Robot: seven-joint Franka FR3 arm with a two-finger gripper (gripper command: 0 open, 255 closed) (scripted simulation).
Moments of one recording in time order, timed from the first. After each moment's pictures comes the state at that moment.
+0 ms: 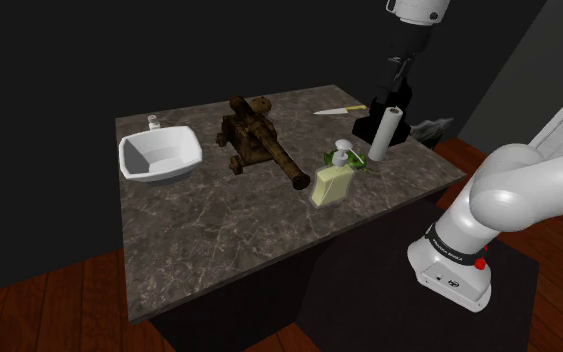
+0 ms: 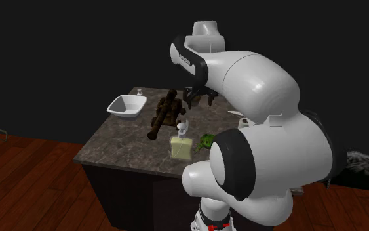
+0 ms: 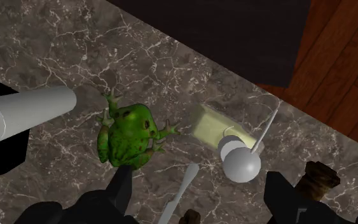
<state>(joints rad) 0.01 -0.80 -0.01 -2.42 0.00 1.62 -0.11</state>
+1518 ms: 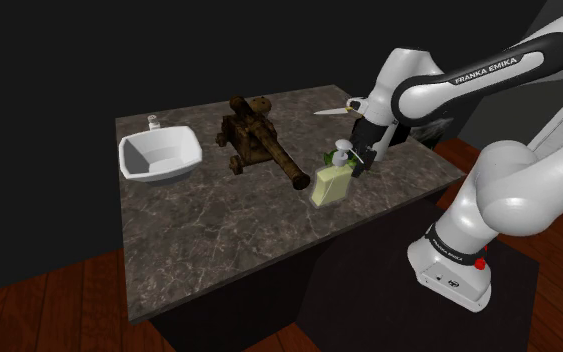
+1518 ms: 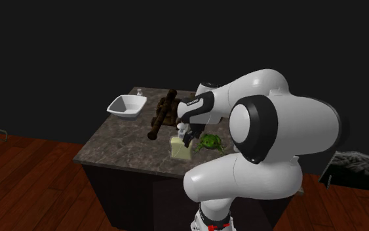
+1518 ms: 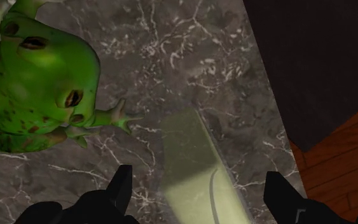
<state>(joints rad) 0.24 -0.65 -0.30 -2.94 0.00 2.37 -0.74</state>
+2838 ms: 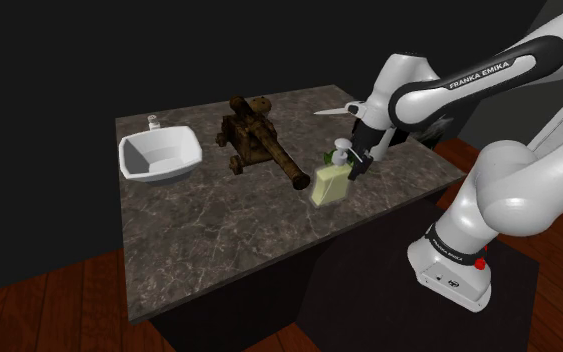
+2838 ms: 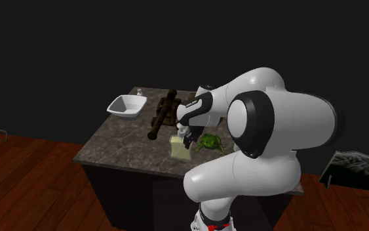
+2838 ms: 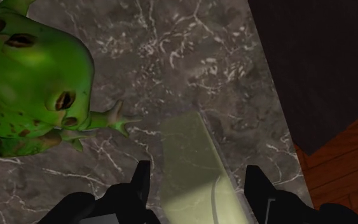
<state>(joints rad) 0.25 -0.62 -0.30 -2.95 0.01 2.42 -0.74</state>
